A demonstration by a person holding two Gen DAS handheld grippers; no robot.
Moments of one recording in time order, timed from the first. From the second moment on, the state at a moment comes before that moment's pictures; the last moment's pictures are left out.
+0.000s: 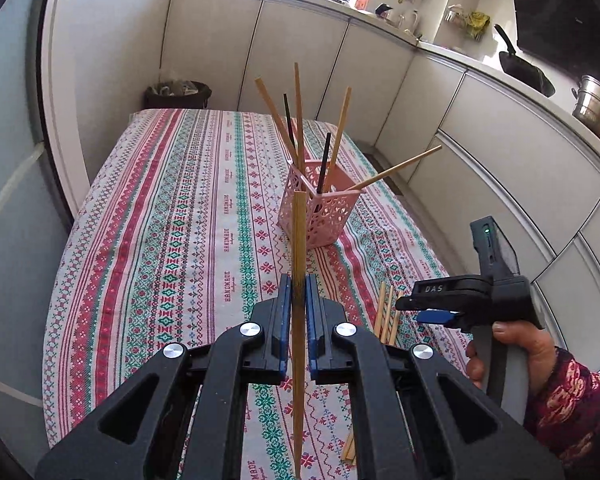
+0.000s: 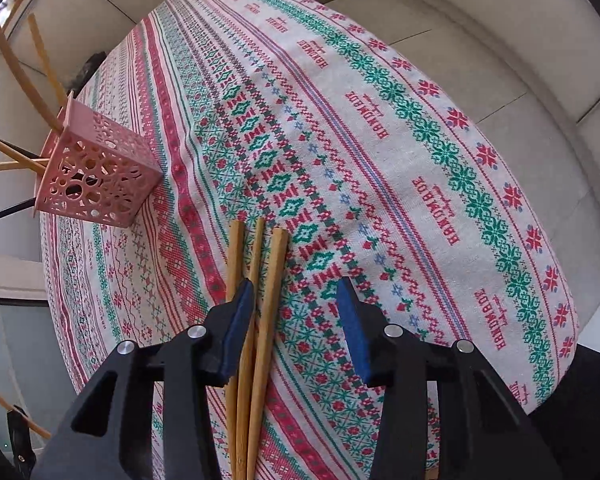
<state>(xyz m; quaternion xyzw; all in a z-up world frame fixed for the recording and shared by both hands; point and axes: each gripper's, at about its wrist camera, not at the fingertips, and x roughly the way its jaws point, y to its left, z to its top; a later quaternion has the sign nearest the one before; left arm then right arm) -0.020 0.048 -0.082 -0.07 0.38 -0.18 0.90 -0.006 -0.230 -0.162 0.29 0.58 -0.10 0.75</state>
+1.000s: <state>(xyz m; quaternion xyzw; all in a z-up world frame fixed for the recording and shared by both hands) -0.031 0.052 -0.071 -0.09 0.33 -0.17 0.92 -0.049 -0.285 -0.125 0.30 0.47 -0.04 0.83</state>
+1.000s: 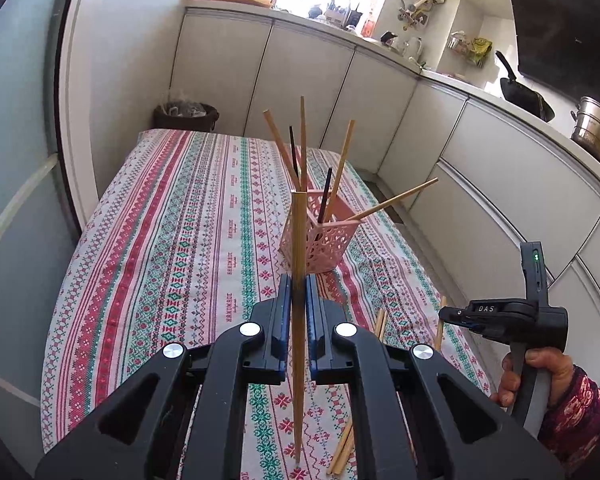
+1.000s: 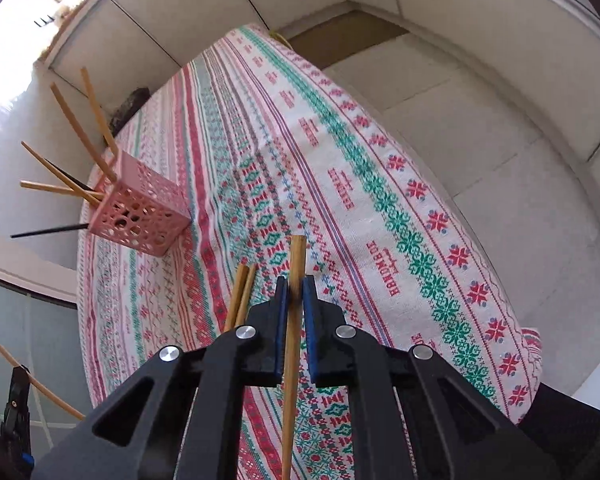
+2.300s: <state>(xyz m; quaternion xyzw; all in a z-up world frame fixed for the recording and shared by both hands) 0.009 -0.029 0.047 -0.02 0.19 -0.19 0.96 -0.112 -0.272 0.105 0.23 0.17 0.09 0.95</state>
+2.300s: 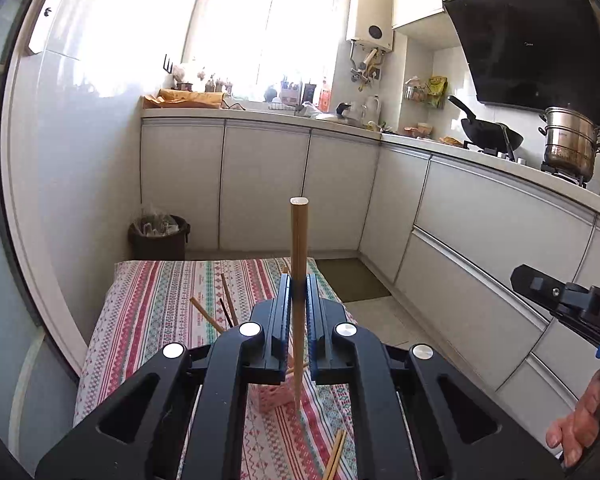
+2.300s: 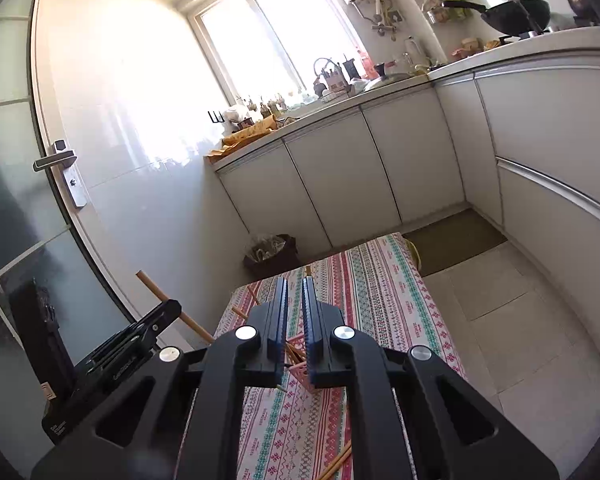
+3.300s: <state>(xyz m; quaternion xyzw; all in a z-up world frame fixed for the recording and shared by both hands) -0.023 0.022 0.068 -0.11 0.11 -0.23 0.96 0.026 -0.184 -0.156 0.14 0.50 0.00 0.86</state>
